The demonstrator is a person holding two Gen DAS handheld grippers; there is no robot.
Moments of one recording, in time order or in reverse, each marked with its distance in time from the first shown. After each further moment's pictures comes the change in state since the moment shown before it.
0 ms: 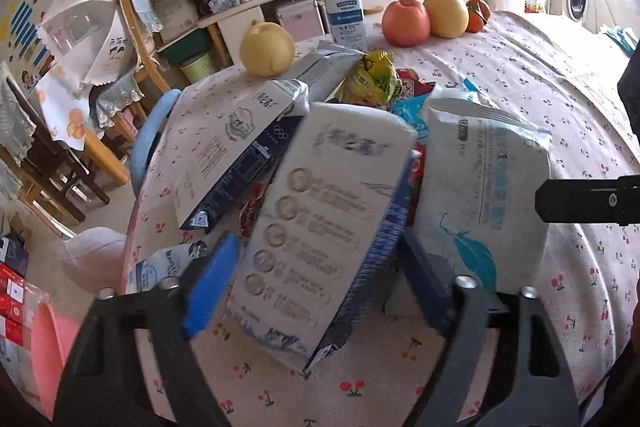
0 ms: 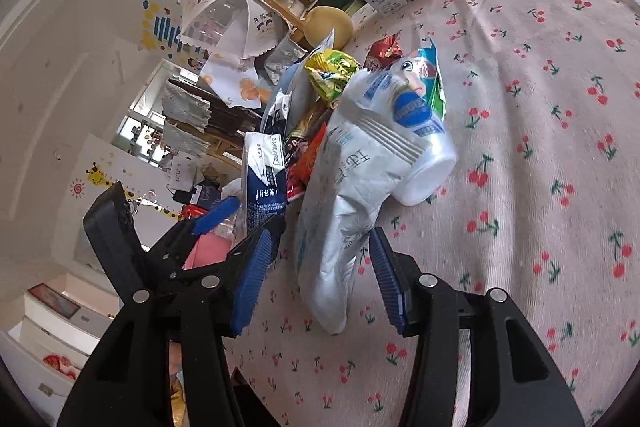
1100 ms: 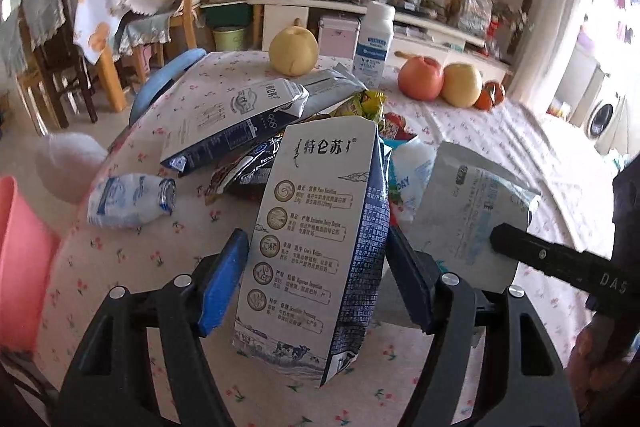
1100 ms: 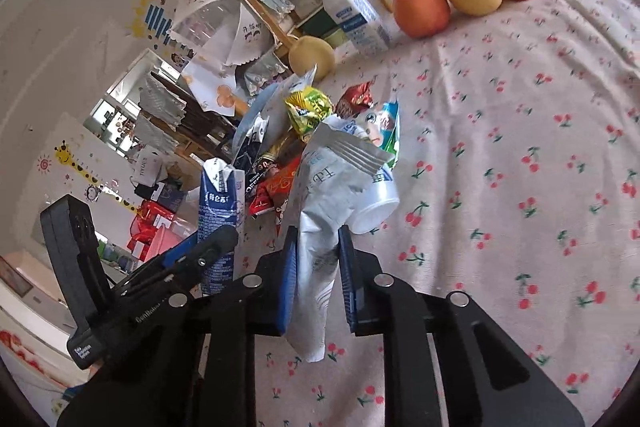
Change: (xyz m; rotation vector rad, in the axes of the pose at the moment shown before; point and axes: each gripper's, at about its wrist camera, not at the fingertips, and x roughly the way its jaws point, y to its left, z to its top) left arm -0.033 -0.010 -0.012 -0.425 -0.061 -0.088; right arm -0.043 0.003 -0.002 -0.145 -0.081 -0.159
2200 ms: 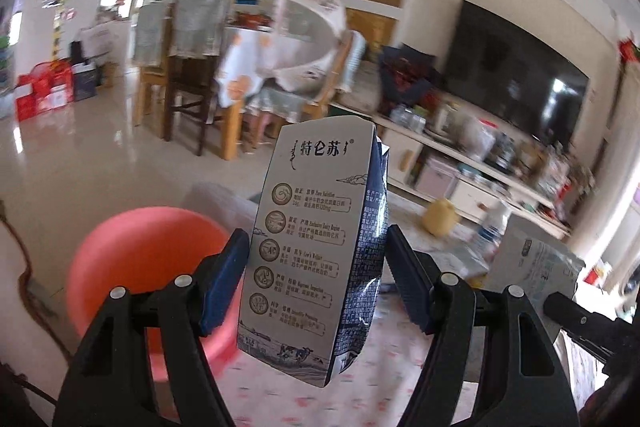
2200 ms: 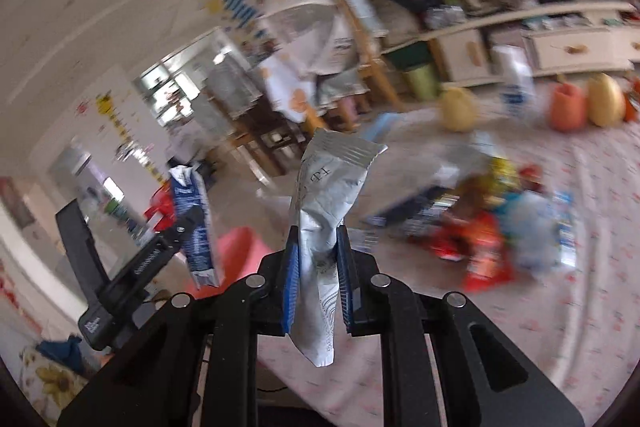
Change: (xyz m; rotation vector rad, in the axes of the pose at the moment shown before) left arm -0.167 0.185 0.009 -0.372 -0.403 0.255; right arm 0.021 0.219 -0.001 -0.302 -0.043 0.140
